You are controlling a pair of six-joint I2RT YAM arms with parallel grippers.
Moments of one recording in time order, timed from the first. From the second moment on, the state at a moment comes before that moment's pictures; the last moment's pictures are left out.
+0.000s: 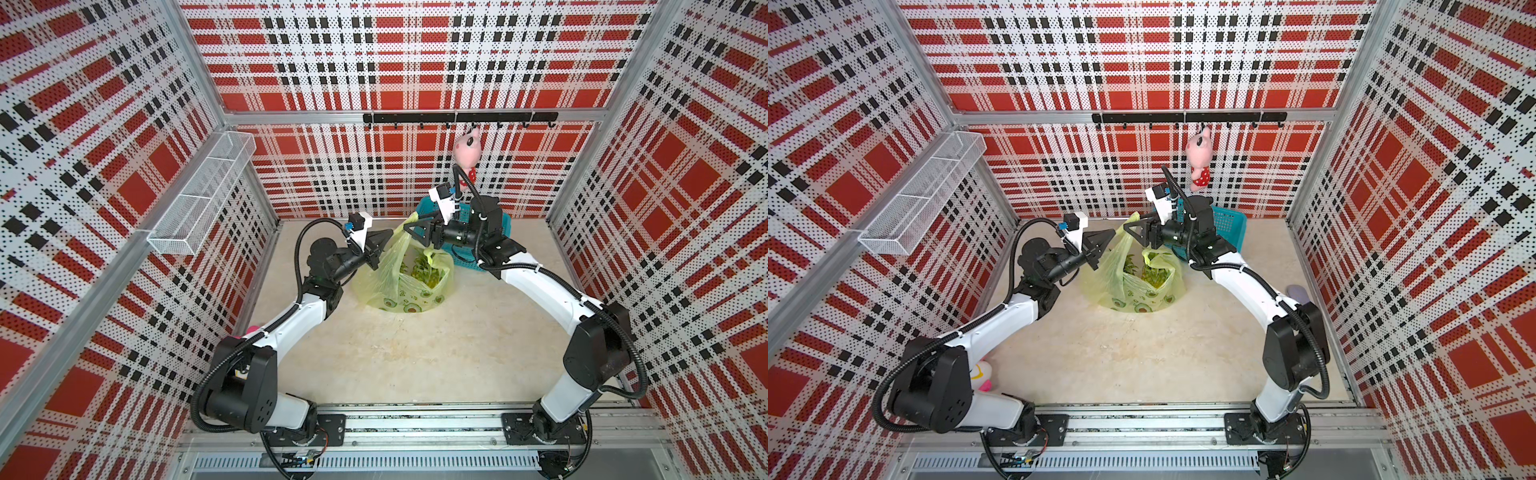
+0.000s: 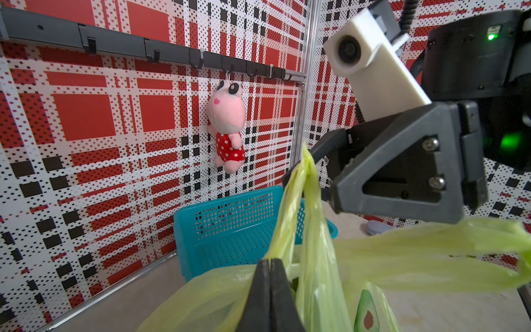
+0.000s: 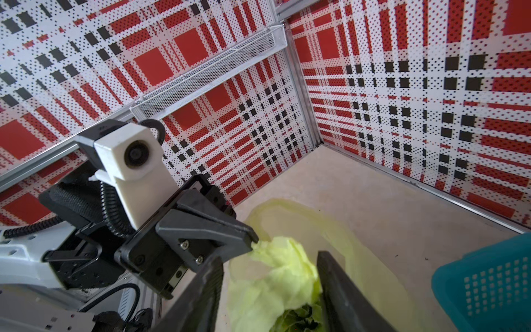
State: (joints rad) left arm -0.30 1.43 0.89 0.67 0.58 -0.13; right arm 0.49 1.69 1.49 0.08 -0.66 0.30
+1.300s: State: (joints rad) left arm -0.71 1.26 0.99 0.27 0.10 -0.18; right arm 0.44 1.72 1.61 -0.06 -0.55 0.29
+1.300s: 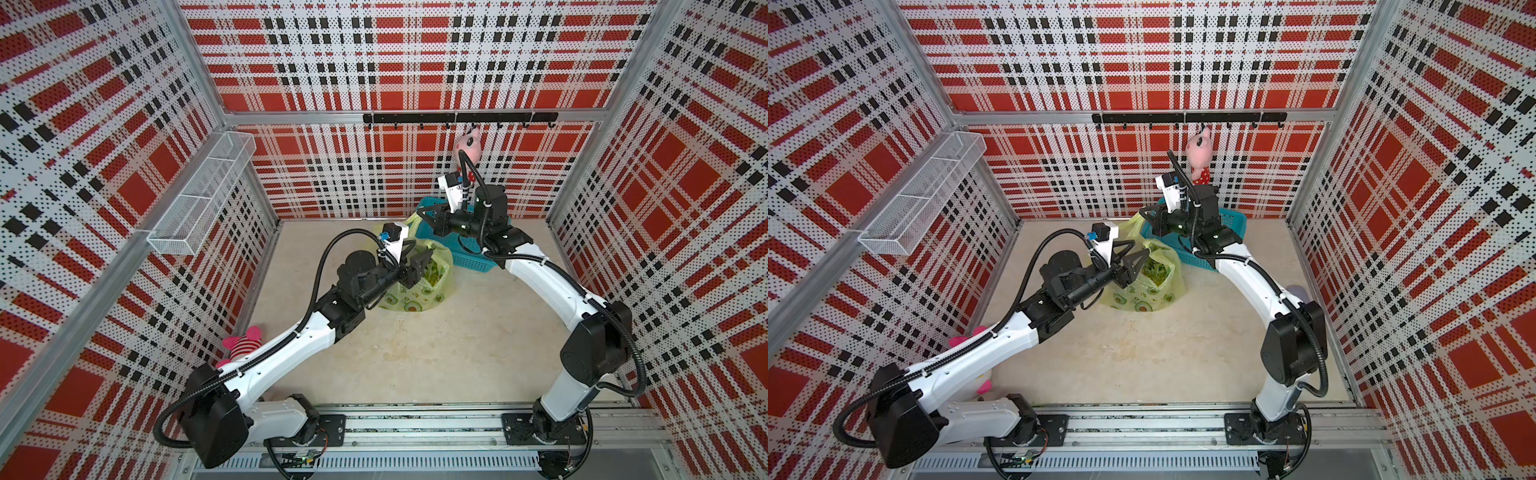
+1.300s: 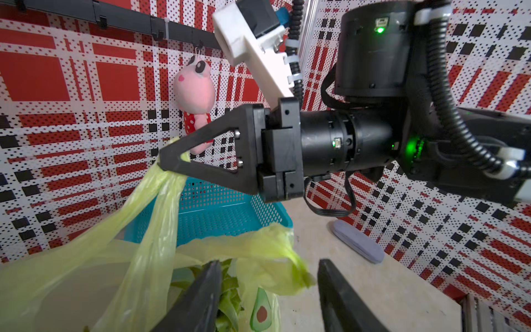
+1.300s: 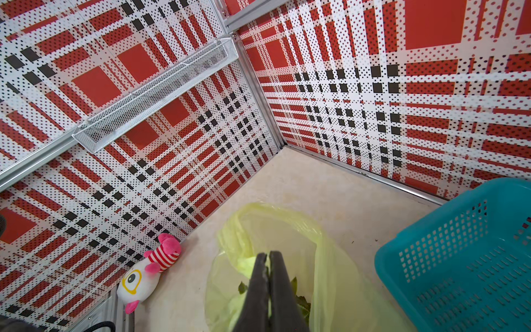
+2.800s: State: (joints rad) left arm -0.66 1.33 1.00 0.33 0.16 -0.29; right arm 0.44 1.72 1.61 -0.08 -0.51 0.28
